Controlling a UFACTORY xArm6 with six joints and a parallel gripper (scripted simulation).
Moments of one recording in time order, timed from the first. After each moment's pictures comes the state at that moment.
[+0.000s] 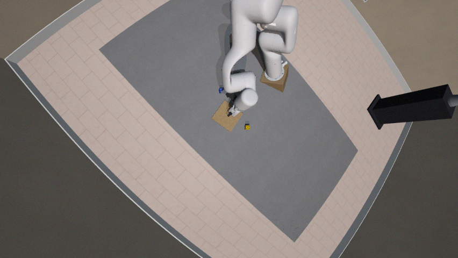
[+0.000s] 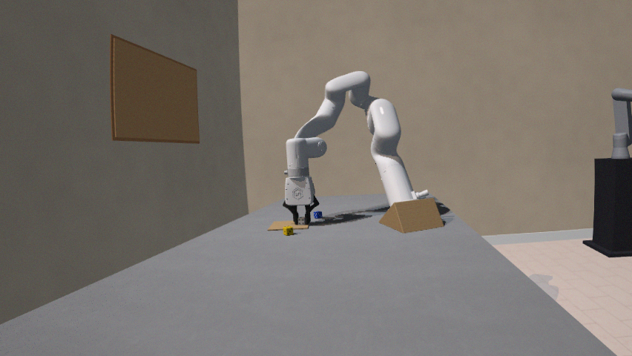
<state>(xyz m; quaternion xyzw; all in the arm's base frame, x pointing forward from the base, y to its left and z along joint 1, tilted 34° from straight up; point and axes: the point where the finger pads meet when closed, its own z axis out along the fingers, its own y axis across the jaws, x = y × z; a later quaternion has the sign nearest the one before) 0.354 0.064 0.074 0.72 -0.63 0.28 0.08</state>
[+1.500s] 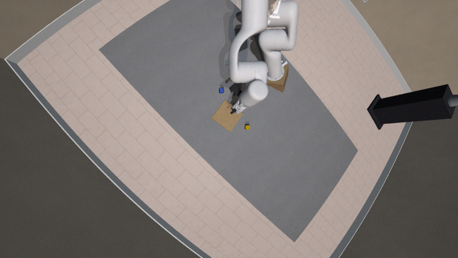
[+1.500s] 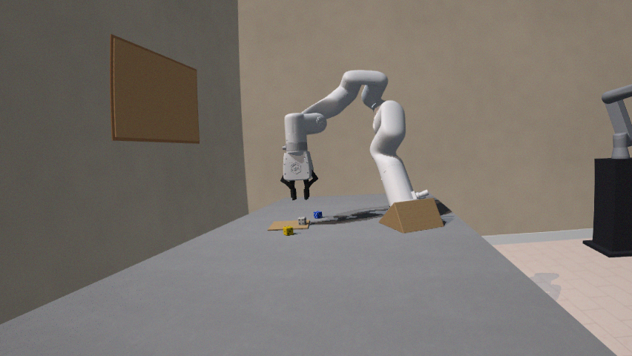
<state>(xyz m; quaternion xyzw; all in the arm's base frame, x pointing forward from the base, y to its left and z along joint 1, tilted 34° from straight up) 0.327 0.105 0.148 0.72 -0.63 0.28 0.08</state>
